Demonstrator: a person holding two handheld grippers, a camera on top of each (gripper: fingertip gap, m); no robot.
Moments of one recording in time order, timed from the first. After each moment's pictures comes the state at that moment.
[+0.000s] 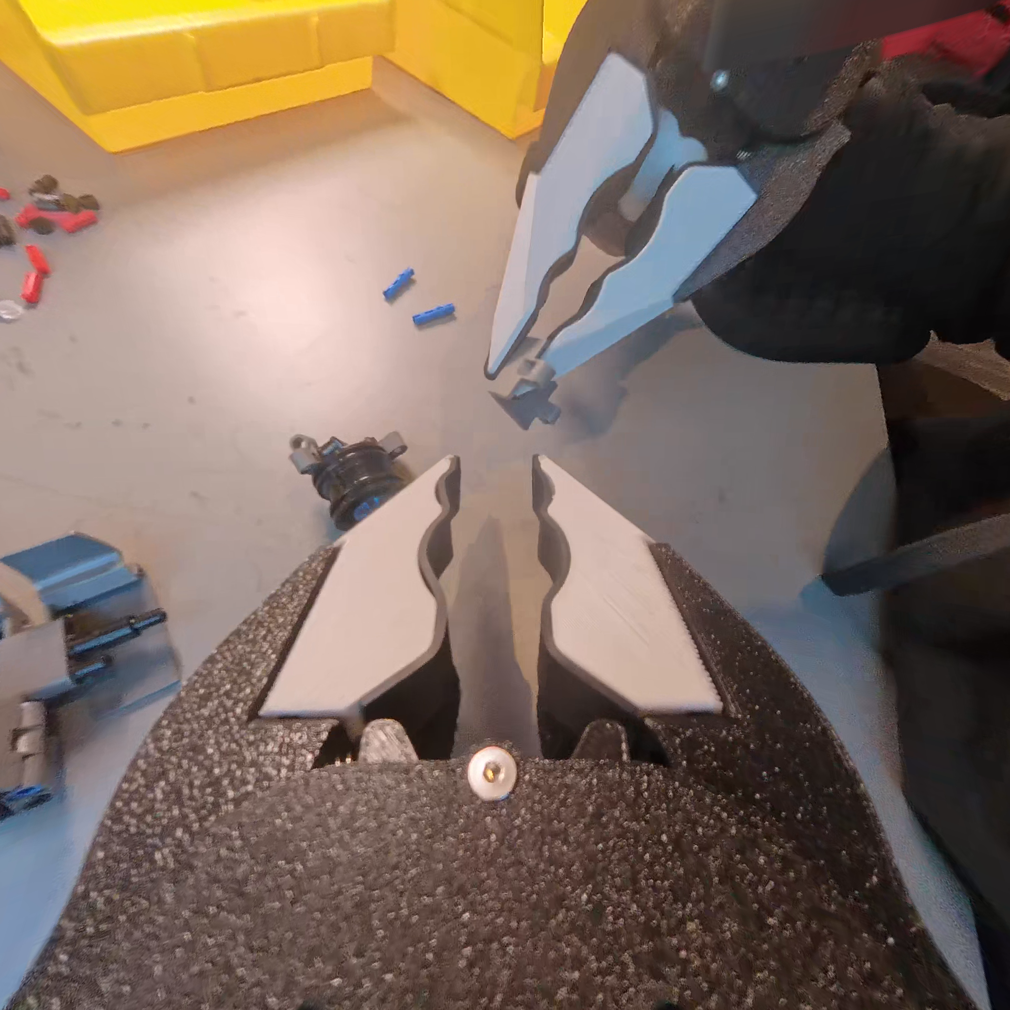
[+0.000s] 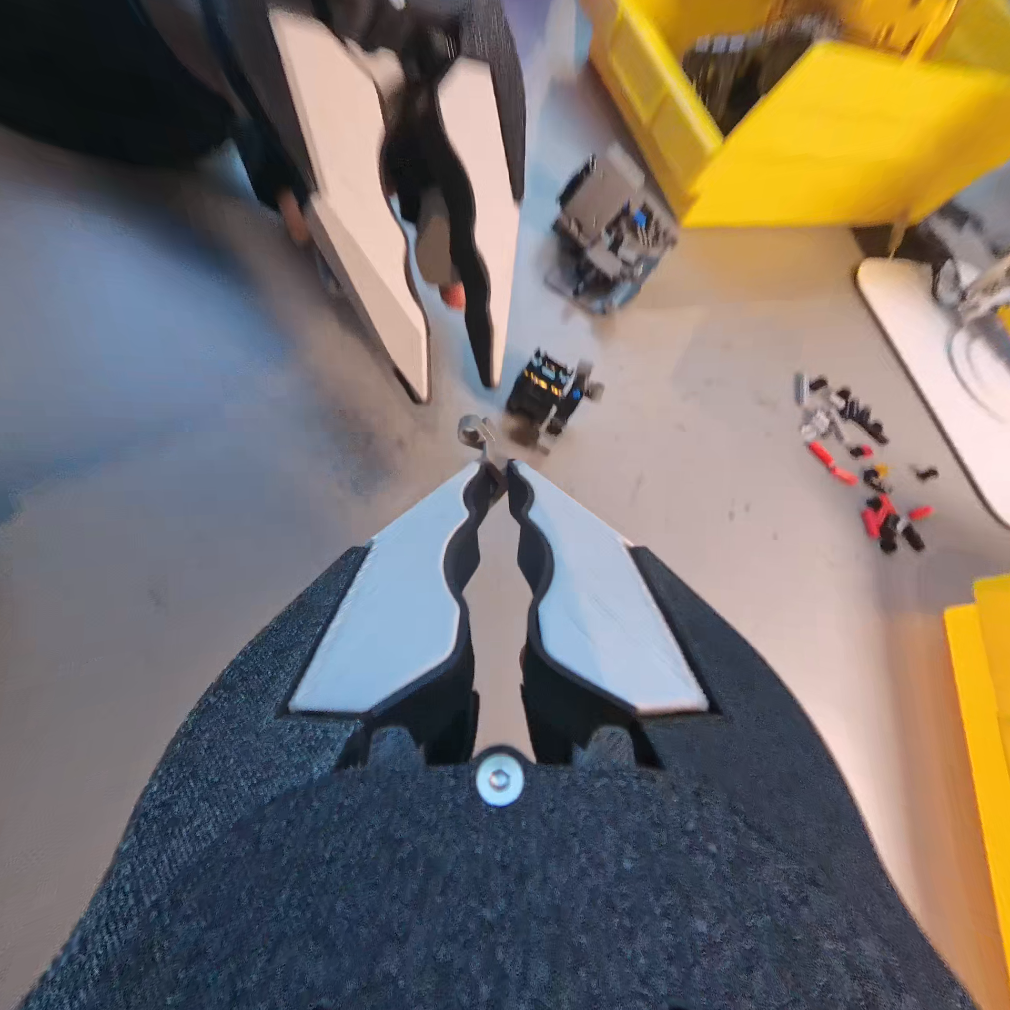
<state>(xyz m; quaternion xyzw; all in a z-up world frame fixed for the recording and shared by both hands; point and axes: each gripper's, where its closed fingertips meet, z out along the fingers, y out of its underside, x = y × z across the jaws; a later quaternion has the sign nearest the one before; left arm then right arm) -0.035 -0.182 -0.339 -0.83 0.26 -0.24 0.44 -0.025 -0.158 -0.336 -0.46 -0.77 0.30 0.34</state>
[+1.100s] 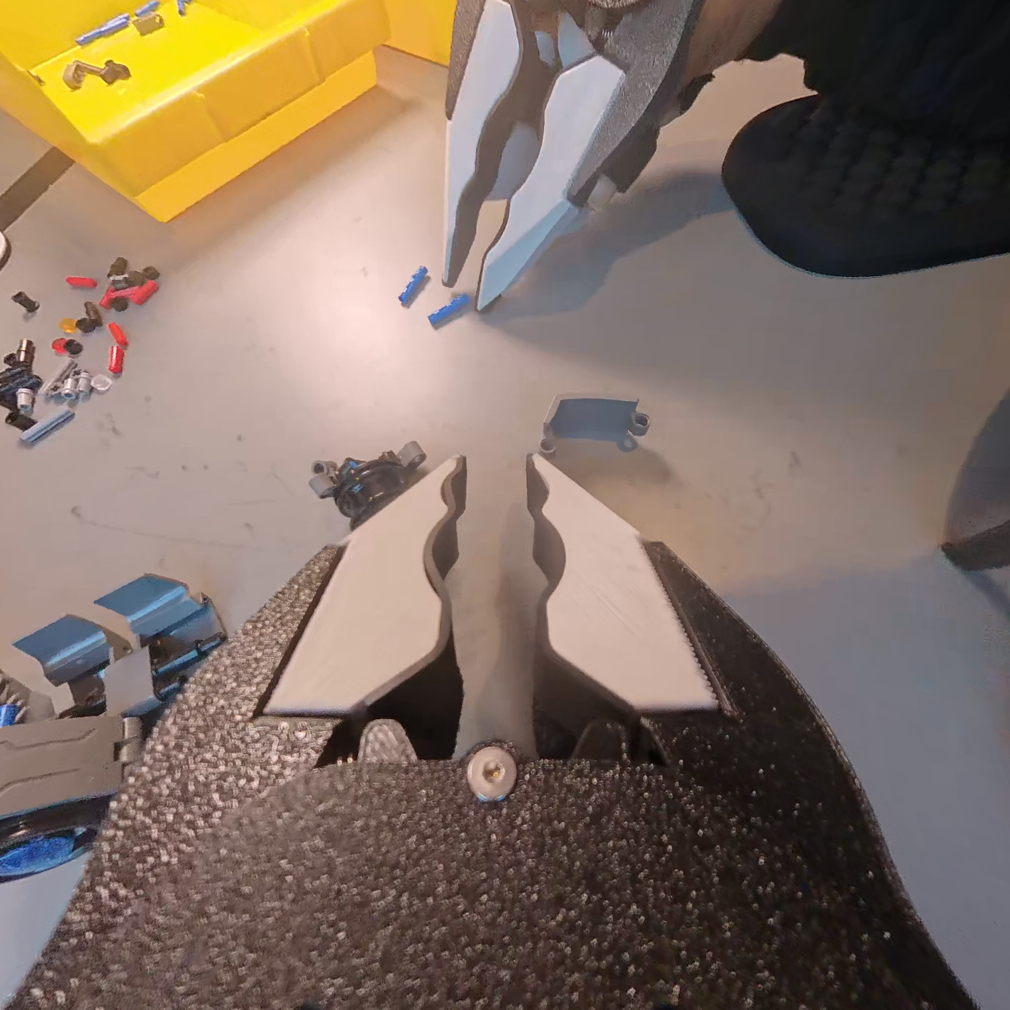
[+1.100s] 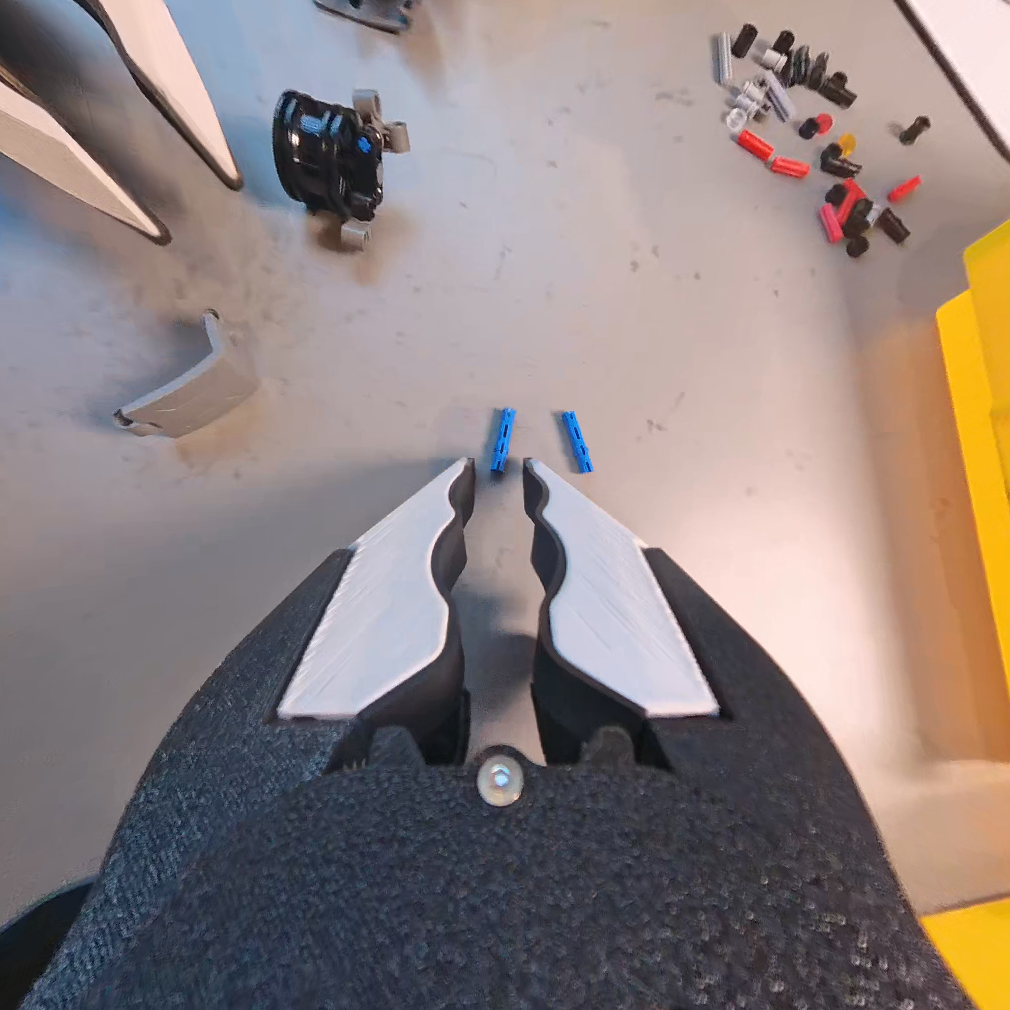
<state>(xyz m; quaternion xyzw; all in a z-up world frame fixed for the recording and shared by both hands) -0.034 -0.176 -0.348 -0.82 0.32 -0.14 0.45 0.014 -0.078 -0.375 -0.61 -0.71 0.22 0.27</state>
